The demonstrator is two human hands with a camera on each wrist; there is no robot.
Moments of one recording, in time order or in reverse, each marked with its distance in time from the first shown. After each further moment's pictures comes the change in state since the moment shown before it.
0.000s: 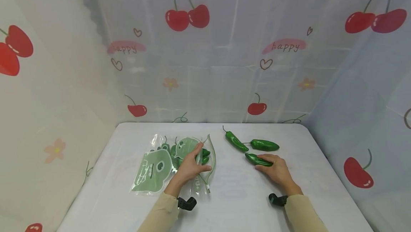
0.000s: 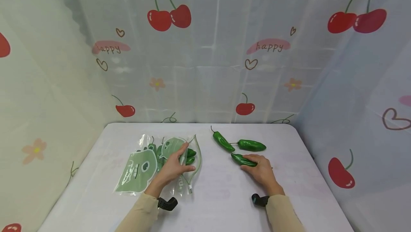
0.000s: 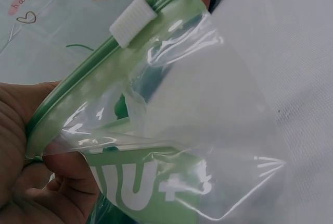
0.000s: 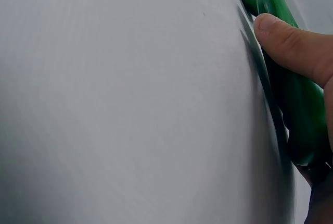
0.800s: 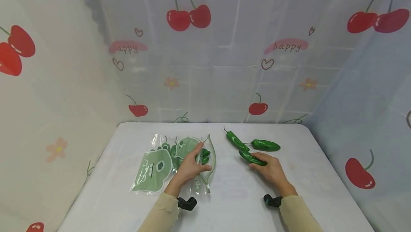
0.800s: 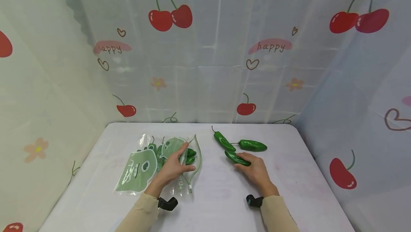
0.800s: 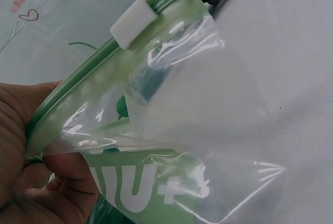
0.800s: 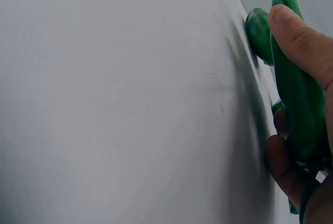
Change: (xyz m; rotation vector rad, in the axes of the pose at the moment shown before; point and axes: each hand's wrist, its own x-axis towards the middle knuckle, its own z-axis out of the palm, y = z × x) left_hand 0.000 0.000 -0.001 -0.012 0.009 -0.011; right_hand 0.000 -0.027 0.013 0.060 -0.008 -0.024
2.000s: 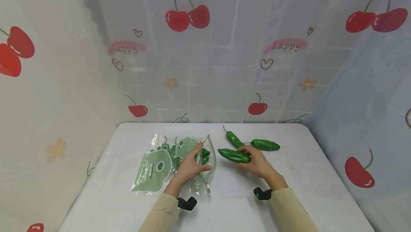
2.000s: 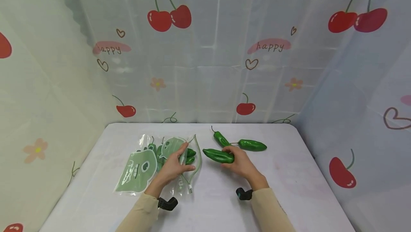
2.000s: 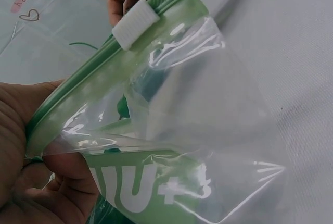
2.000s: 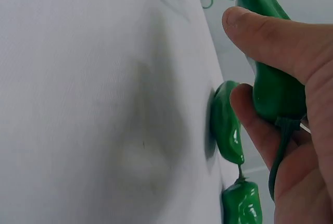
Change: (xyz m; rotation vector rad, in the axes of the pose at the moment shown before) left_hand 0.000 0.000 0.000 0.010 -0.001 0.002; right_hand 0.012 -0.060 0.009 0.014 -0.146 -0.153
